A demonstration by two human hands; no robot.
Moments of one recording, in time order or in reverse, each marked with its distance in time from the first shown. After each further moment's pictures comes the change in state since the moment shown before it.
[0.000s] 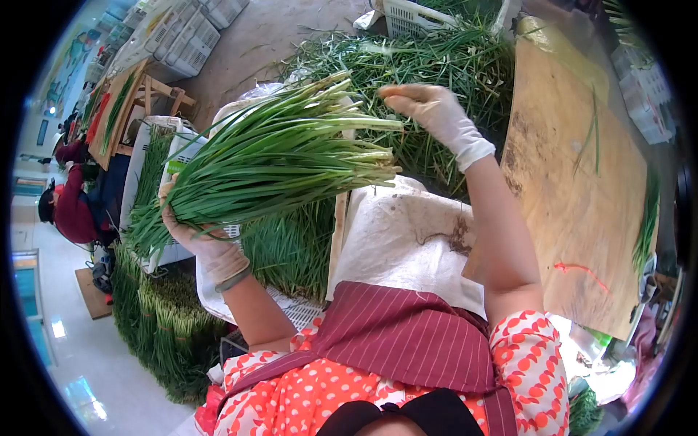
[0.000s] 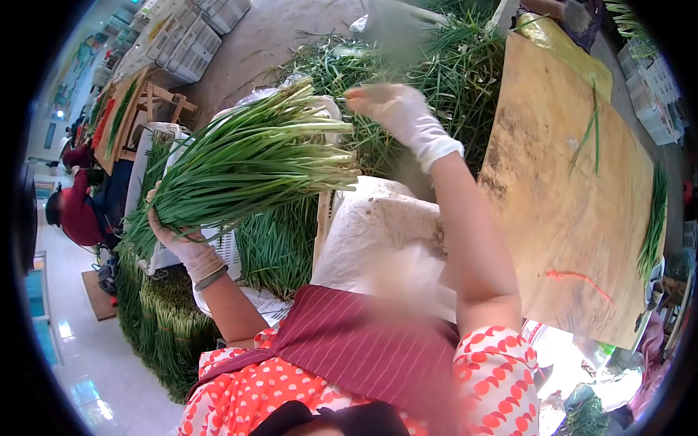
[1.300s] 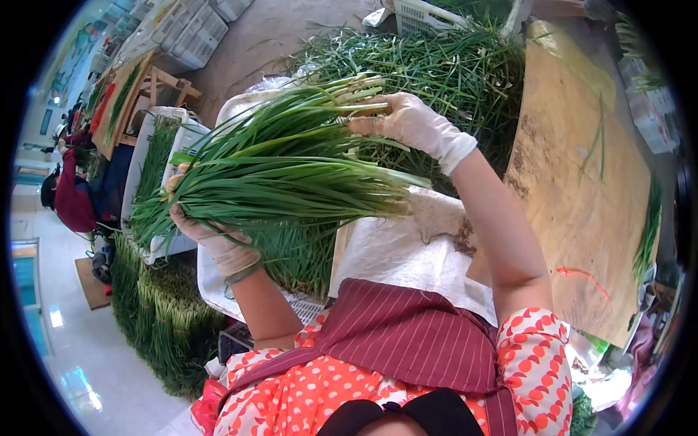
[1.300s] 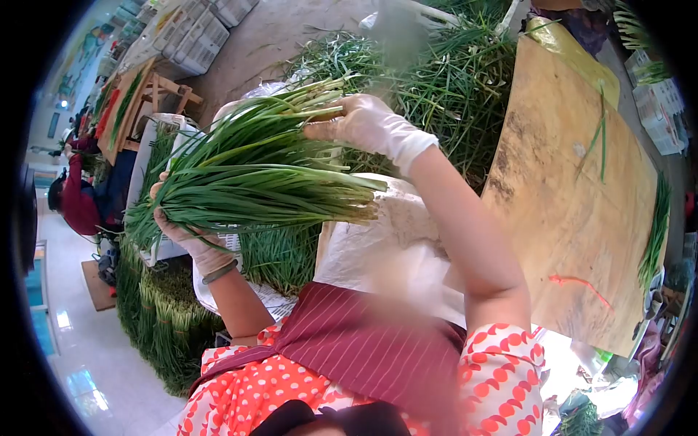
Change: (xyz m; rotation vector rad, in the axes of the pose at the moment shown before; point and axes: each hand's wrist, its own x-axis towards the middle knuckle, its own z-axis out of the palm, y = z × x) left_hand 0.000 -0.005 -0.015 -0.093 -0.452 0.001; right_hand 0.010 -0.022 0.047 0.015 -0.329 0.103
